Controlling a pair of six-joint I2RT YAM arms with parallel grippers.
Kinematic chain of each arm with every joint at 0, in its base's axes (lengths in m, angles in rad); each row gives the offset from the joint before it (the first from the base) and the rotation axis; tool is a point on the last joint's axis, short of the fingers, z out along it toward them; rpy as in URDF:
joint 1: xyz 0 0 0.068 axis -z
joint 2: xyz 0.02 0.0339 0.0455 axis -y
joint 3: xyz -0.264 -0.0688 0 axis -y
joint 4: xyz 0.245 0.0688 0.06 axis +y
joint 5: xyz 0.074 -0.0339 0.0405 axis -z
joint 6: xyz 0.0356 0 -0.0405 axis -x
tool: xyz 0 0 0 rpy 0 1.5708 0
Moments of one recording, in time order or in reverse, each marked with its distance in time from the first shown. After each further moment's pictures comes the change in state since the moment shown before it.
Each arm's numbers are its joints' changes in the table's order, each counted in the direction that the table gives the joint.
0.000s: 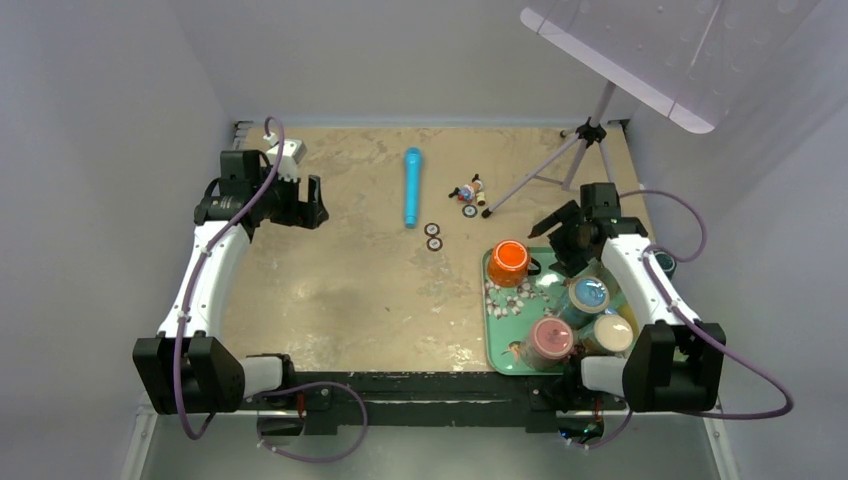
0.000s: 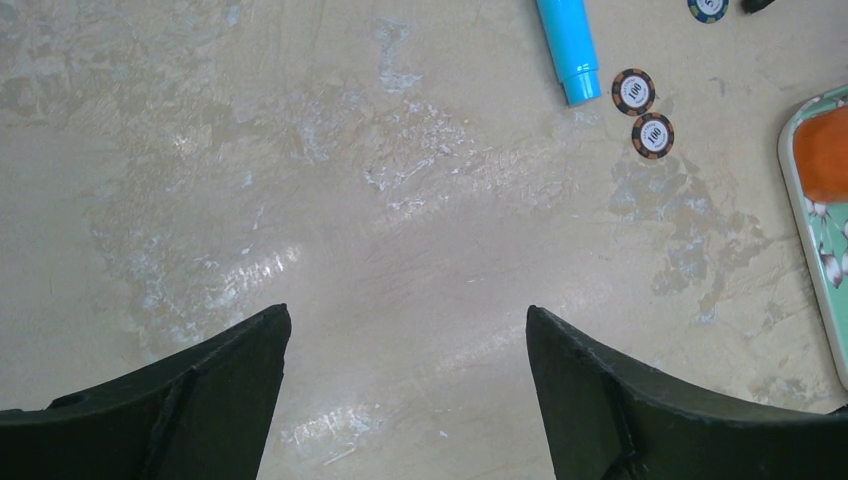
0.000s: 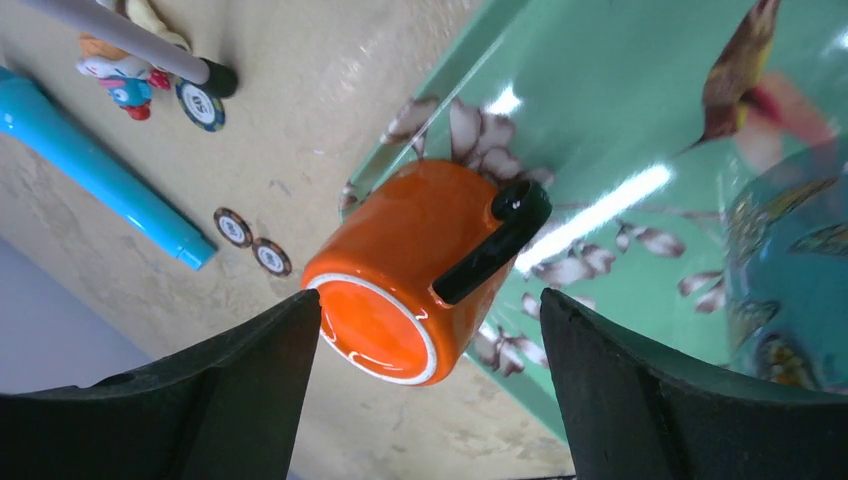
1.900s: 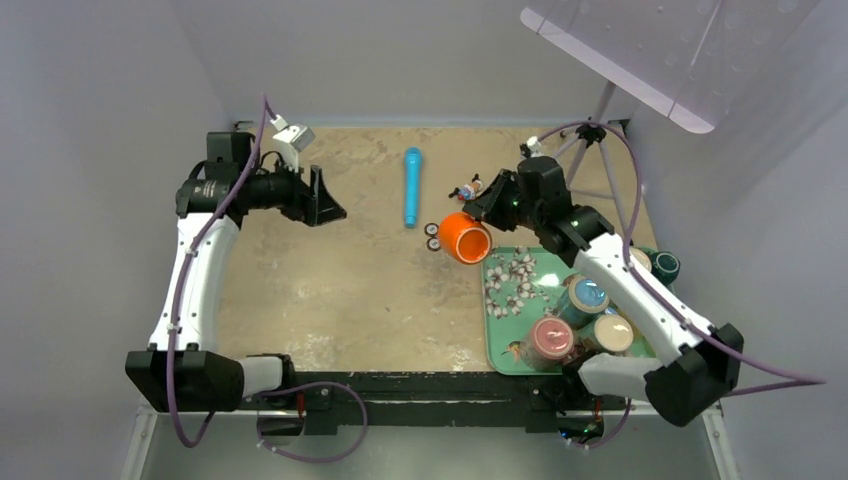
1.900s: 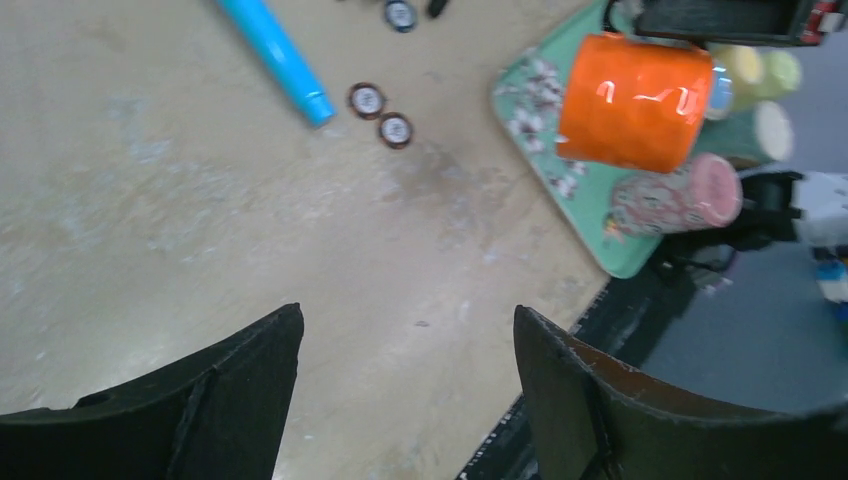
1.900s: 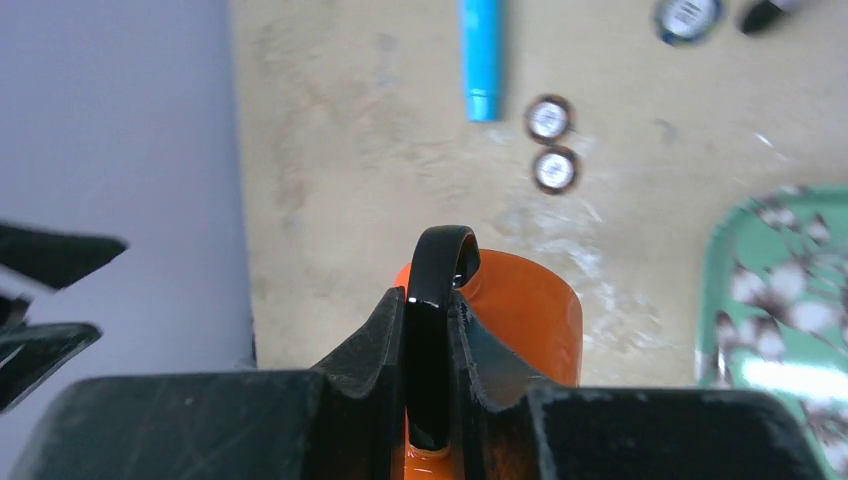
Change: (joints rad) left arm 0.007 -0.008 0.198 0.219 0.362 -0.030; right arm -0.469 -0.016 0.196 -0.232 0.026 0.045
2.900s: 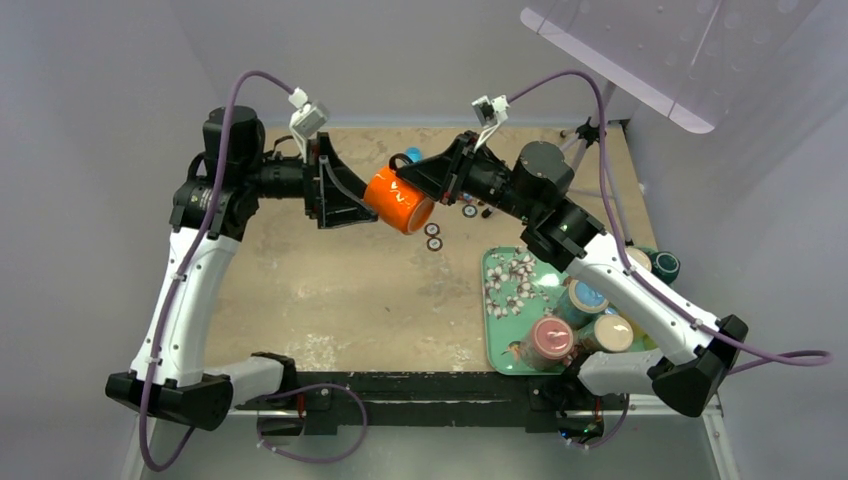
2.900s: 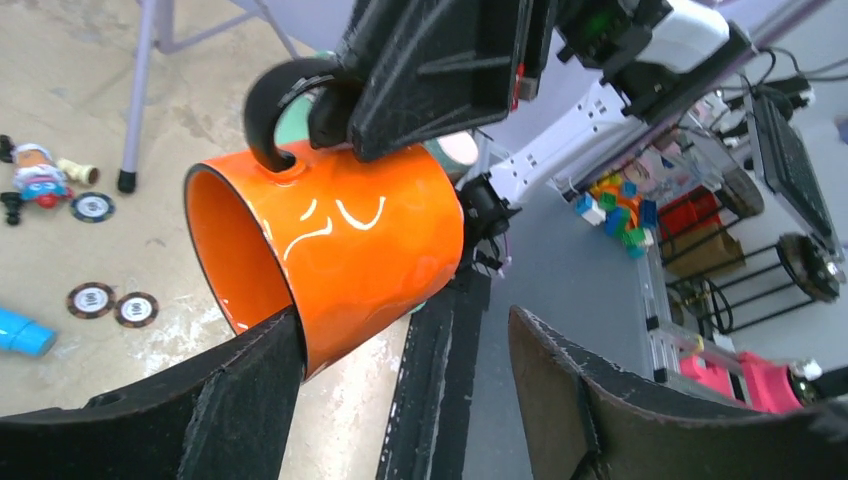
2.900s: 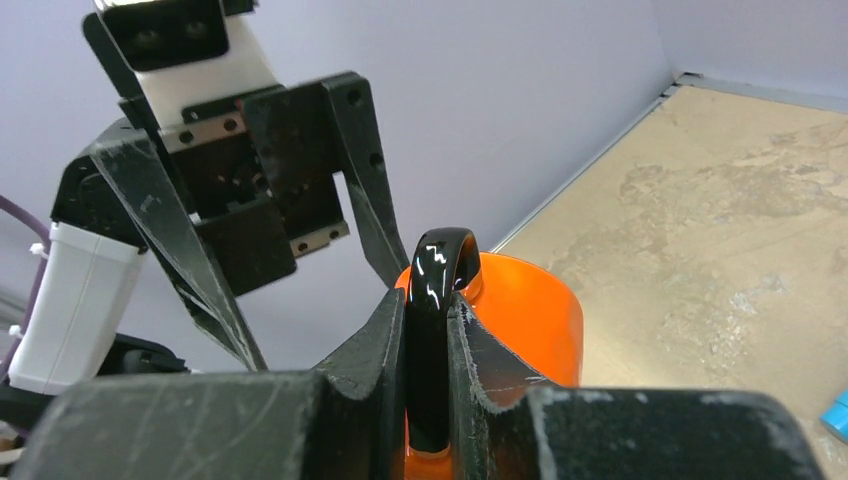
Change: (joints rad) left arm 0.212 0.052 0.227 -0.154 0.462 0.282; right arm -0.279 0.017 0.188 -0.558 -0.246 0.251
